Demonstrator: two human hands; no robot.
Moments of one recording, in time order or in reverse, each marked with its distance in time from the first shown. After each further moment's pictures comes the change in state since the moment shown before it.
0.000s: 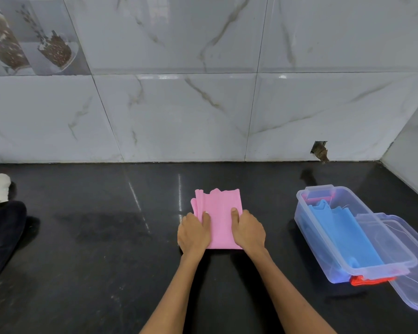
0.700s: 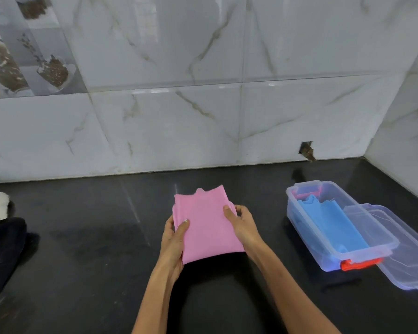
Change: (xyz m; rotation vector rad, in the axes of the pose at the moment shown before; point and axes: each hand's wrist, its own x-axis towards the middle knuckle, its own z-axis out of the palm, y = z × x) left_hand -0.028 -0.023 -0.055 -1.114 -0.299 -0.176; right_hand -0.030 -0.015 -0.032 0.959 -0.207 0.076
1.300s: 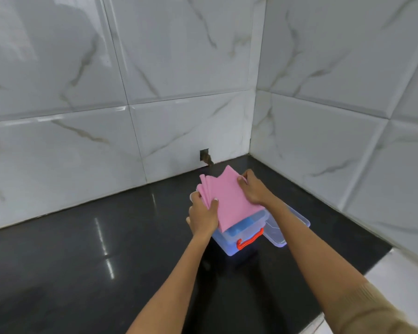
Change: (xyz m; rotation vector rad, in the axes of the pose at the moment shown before) left_hand -0.036 -0.059 0.248 0.782 -0.291 0.313; right_hand -0.018 -0.077 -0.250 -0.762 0.376 -0.103
